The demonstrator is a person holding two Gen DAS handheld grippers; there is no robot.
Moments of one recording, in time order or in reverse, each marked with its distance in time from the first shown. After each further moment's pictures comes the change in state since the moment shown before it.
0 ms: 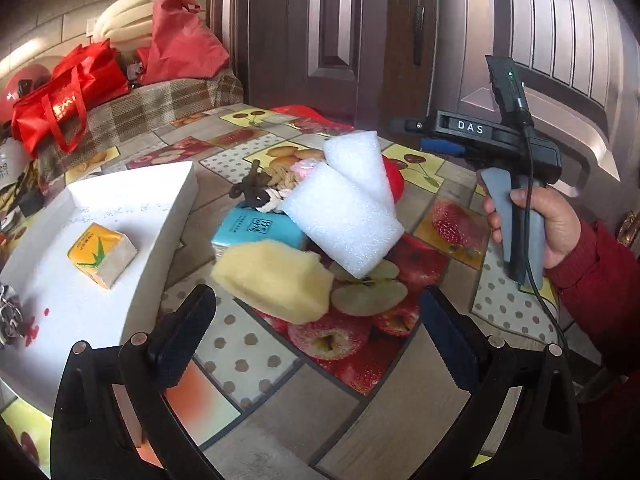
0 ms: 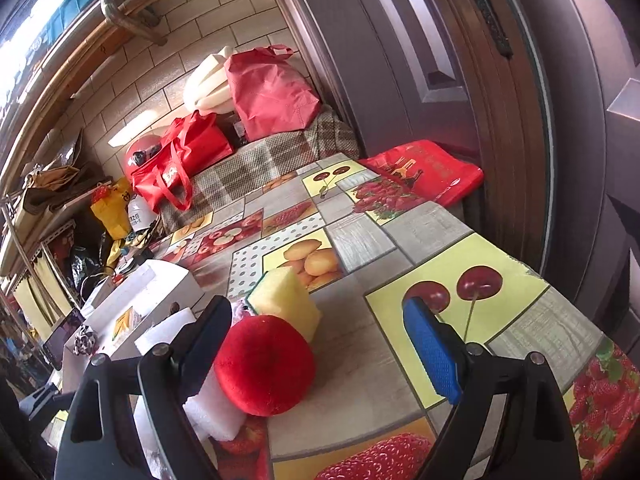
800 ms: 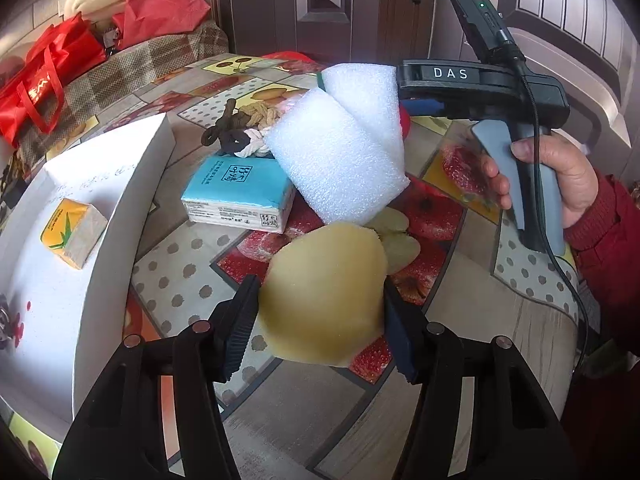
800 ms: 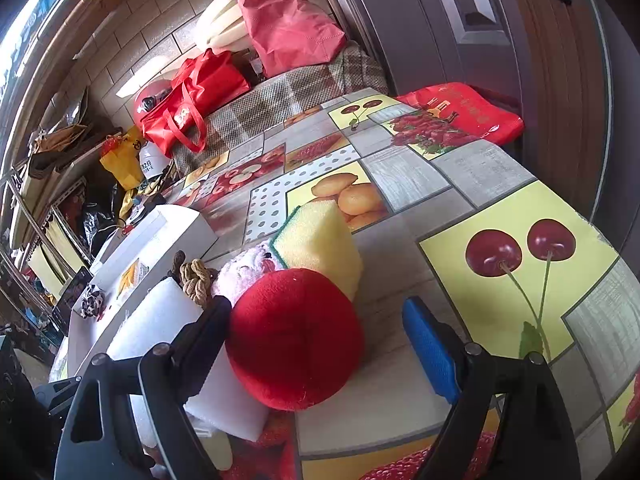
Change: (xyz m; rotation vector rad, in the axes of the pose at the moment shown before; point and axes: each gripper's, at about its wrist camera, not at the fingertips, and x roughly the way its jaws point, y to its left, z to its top) left arm 0.040 -0.008 -0.009 0.054 0.221 -0.039; right arm 0.042 0.012 -0.010 0.013 0.218 0.057
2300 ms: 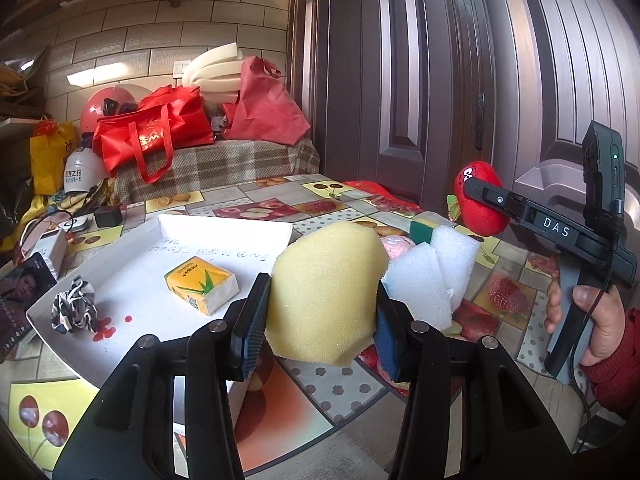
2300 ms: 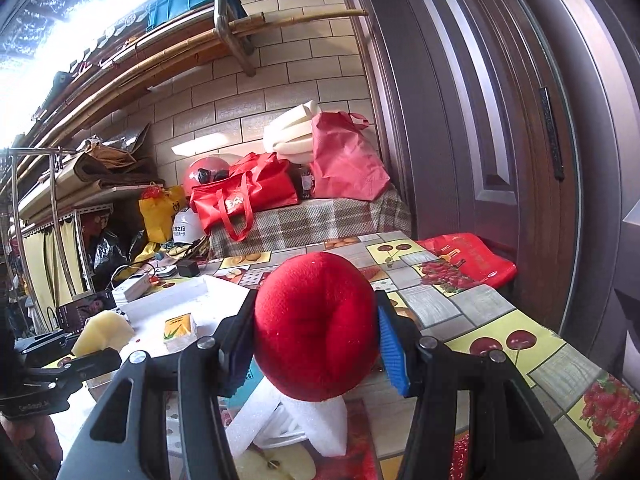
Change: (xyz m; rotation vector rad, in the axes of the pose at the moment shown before) left arm -0.089 0.048 -0.028 -0.196 -0.496 0.212; right arm -0.077 0.089 -0.038 -0.269 -0.486 -0.033
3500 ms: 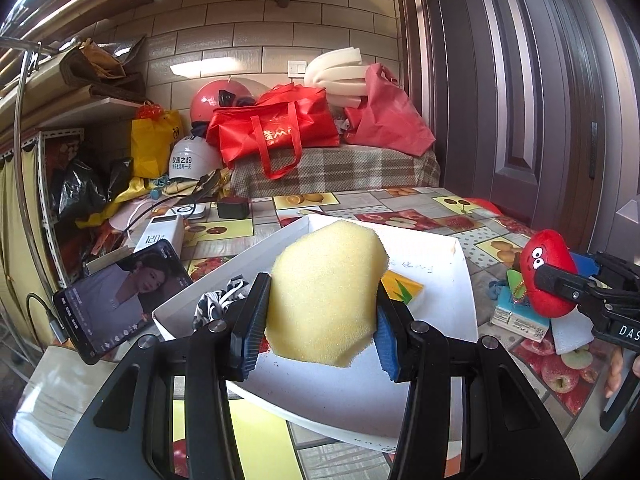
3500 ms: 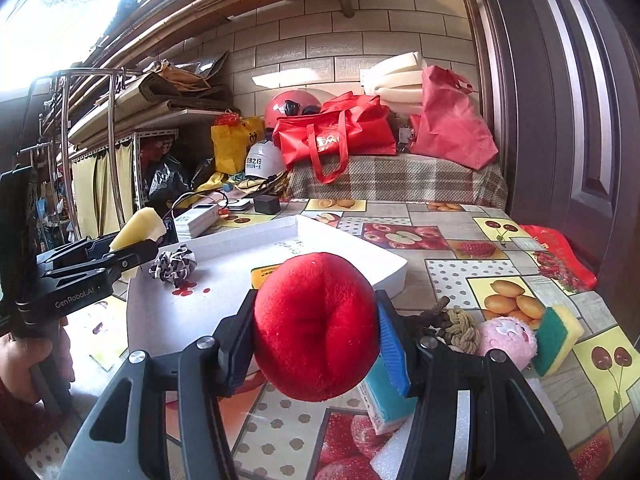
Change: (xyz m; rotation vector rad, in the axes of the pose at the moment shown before) left arm -0.008 0.119 -0.010 -0.095 -0.029 0.353; right arm 0.060 0.112 -0.022 -0.185 0.185 0.219
